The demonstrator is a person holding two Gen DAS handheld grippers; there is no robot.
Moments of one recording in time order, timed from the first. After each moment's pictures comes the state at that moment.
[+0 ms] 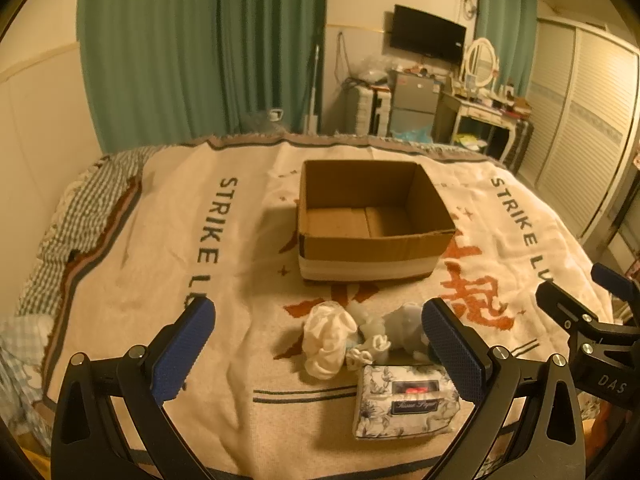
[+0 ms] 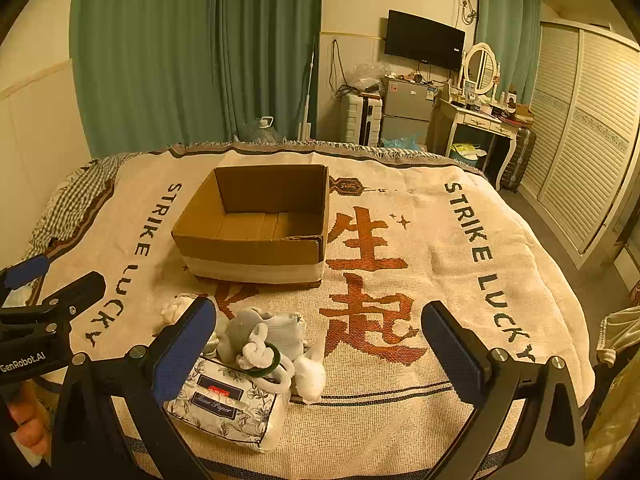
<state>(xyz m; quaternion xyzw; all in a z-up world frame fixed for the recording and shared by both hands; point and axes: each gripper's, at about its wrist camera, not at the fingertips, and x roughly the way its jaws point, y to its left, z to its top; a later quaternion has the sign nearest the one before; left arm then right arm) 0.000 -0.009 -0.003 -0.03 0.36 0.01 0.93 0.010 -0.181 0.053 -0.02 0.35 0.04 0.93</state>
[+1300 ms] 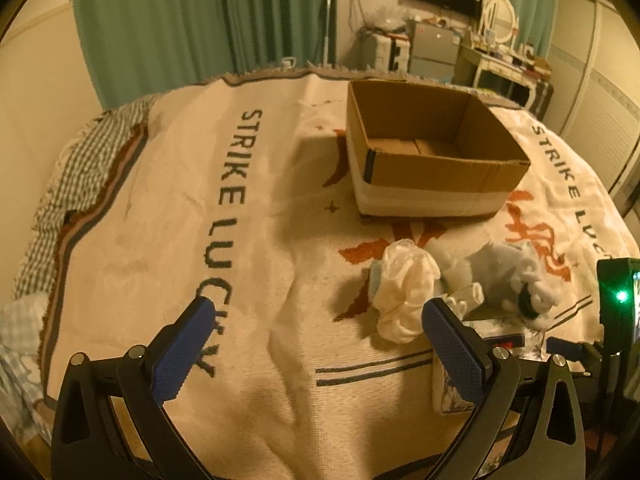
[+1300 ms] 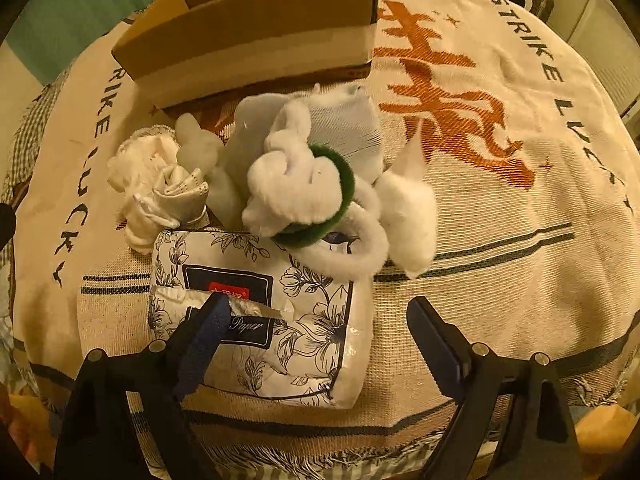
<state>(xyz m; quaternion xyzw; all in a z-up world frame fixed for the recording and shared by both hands) 0.021 0.045 -0.078 -0.01 0.44 0.02 0.90 0.043 -0.129 -0.115 0.04 0.61 0.02 0.79</state>
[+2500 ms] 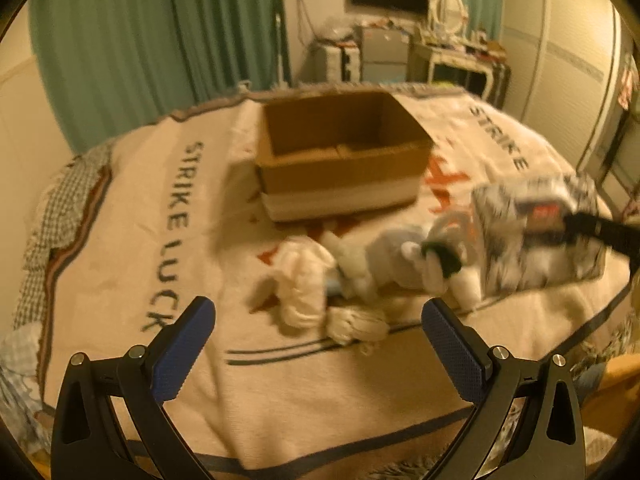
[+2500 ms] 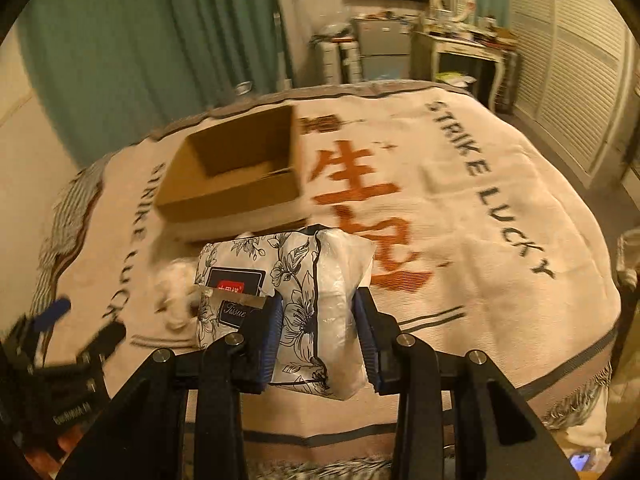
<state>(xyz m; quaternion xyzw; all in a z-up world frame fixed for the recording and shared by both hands) -0.004 -0.050 -0.066 0.04 0.42 -0.04 0.91 0.006 -0.235 0.015 0.08 0.44 0.00 0.89</state>
